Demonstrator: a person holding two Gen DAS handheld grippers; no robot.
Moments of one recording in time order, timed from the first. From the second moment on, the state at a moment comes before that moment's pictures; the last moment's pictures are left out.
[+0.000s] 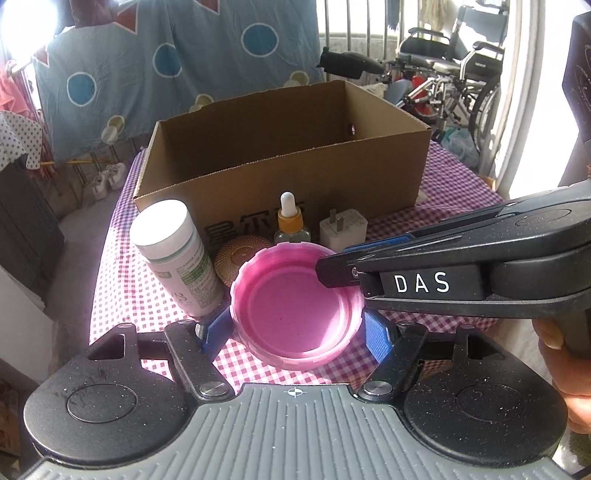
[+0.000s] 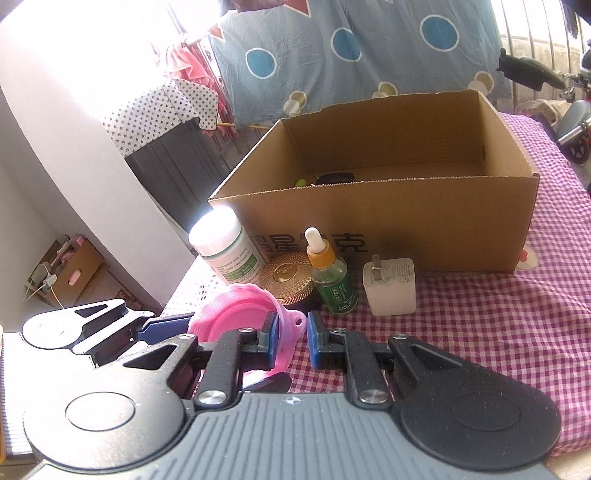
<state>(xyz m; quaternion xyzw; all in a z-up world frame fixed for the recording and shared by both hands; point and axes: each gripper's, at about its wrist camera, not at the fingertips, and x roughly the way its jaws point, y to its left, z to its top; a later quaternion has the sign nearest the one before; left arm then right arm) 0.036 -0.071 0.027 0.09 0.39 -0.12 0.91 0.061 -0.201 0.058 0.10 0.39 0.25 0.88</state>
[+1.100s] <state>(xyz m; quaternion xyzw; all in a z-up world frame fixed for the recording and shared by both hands) 0.206 -0.063 0.094 0.13 0.41 -0.14 0.89 0.250 -0.184 0.139 0.06 0.42 0.27 0.87</state>
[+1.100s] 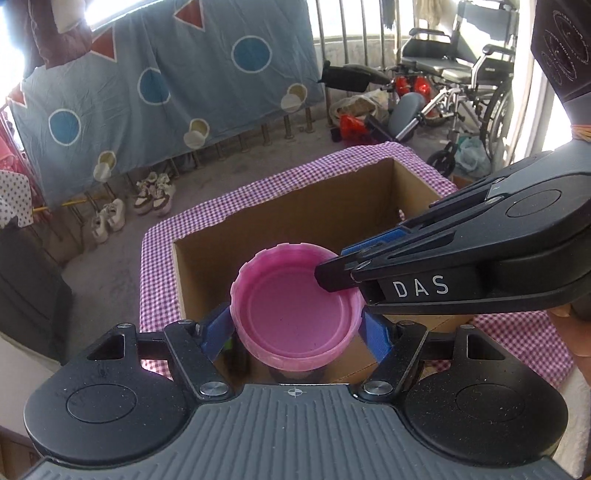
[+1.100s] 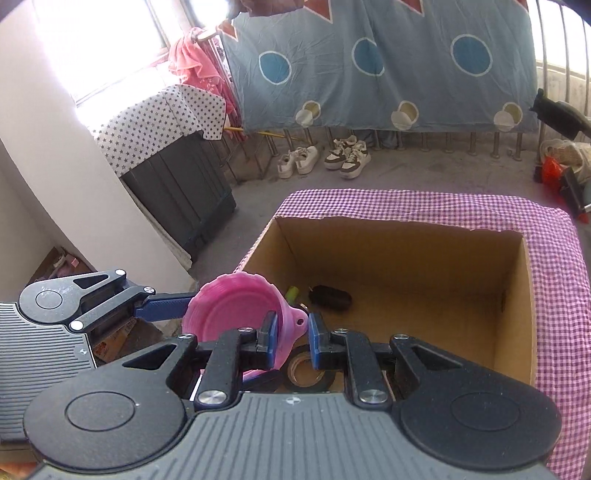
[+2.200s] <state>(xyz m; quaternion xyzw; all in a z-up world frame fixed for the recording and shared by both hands) 0.302 -0.068 0.016 0.12 0.58 -0.14 0.80 0.402 -0.167 0.007 0.07 0.59 0.22 0.77</state>
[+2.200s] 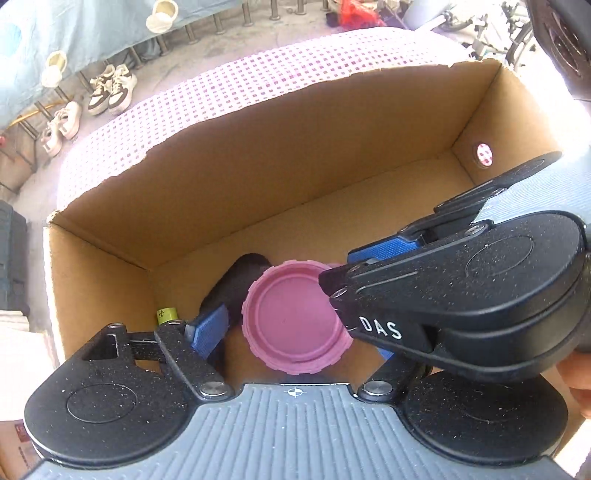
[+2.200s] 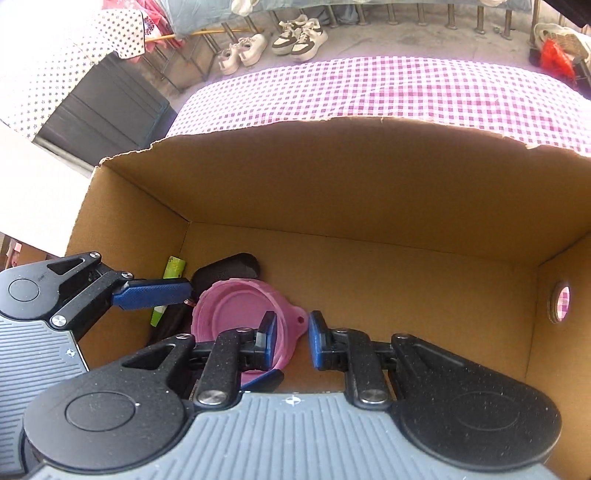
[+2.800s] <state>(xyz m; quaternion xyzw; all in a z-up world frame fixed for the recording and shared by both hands) 0.140 -0.031 0.139 0.07 0.40 -0.19 0.89 0.193 -0.258 0.137 0.17 0.37 0.24 0.88</state>
